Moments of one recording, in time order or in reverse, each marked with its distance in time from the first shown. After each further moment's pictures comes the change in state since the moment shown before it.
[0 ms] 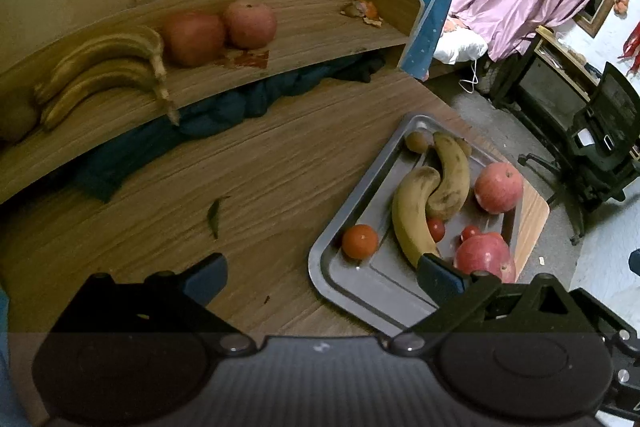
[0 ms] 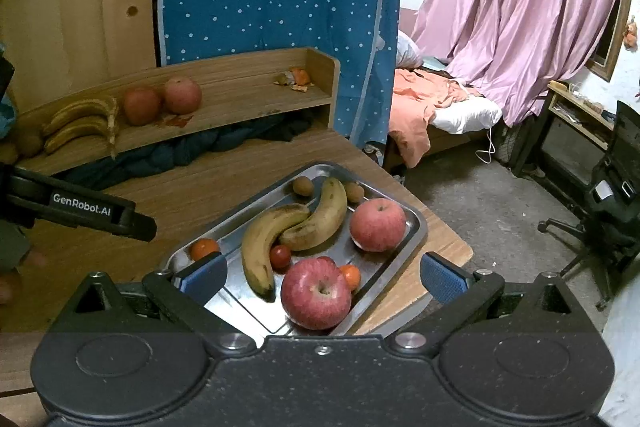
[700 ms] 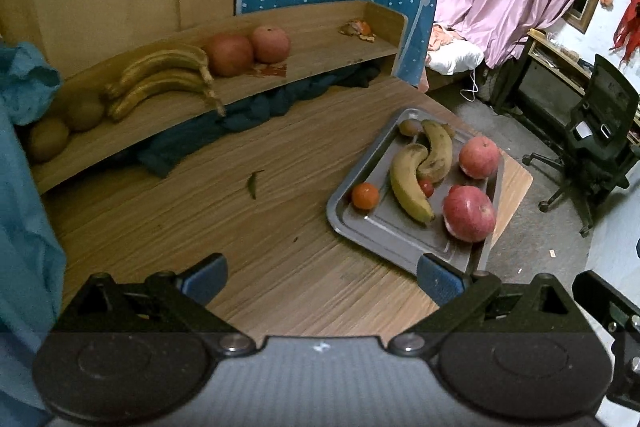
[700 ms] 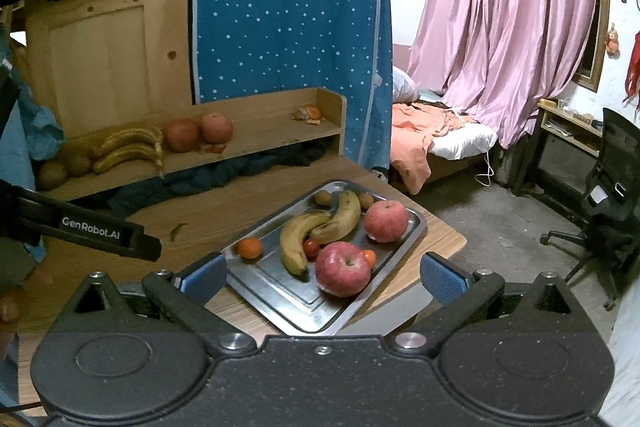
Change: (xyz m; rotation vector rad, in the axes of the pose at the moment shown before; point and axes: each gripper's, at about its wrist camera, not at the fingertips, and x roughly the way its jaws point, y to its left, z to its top) left arm -0.089 0.001 -0.068 0.065 -0.086 0.056; right arm -0.099 0.025 -0.052 0.060 -0.135 0.014
